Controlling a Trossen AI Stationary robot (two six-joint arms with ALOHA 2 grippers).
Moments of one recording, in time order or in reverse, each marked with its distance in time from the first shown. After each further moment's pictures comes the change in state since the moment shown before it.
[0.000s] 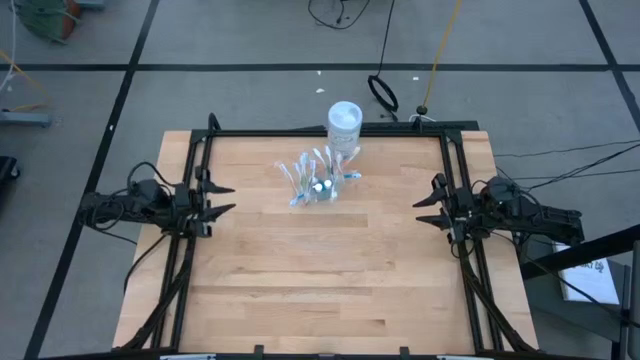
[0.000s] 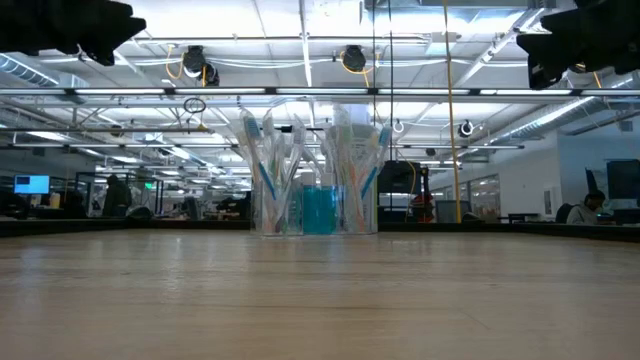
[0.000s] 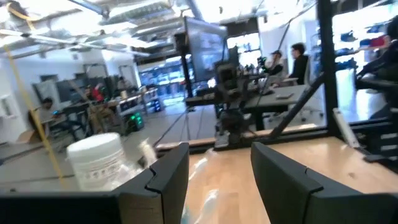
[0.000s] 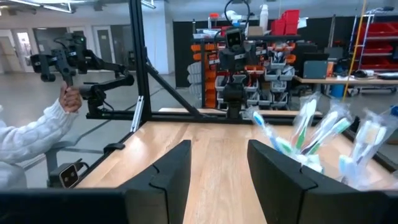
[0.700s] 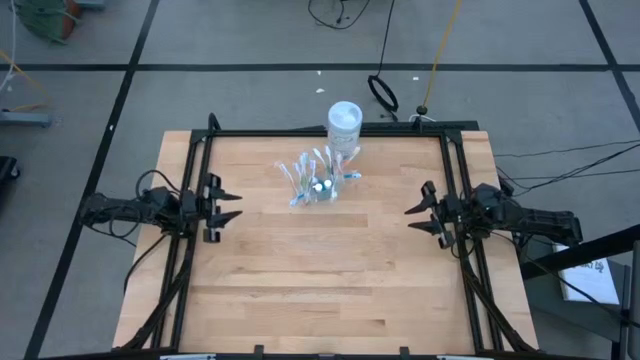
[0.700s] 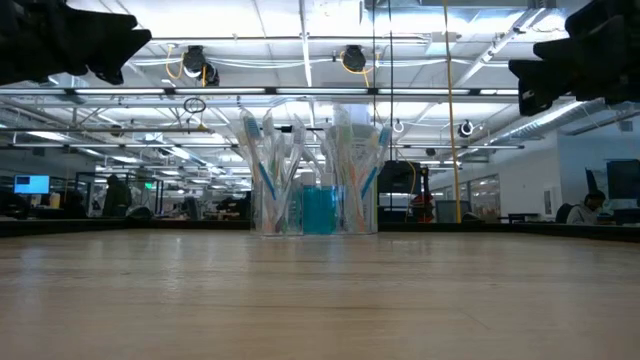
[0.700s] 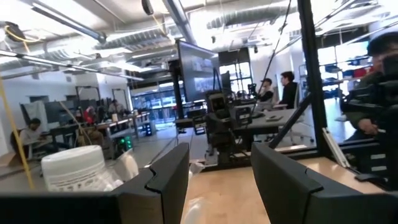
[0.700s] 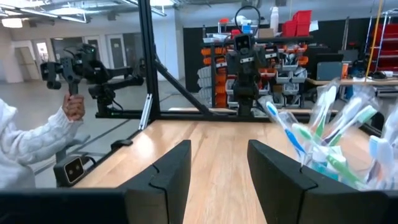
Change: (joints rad) left arm 0.000 0.001 -0.211 0.330 0.063 -0.012; right arm 0.000 -0.018 -0.188 0.212 -0.045 0.034
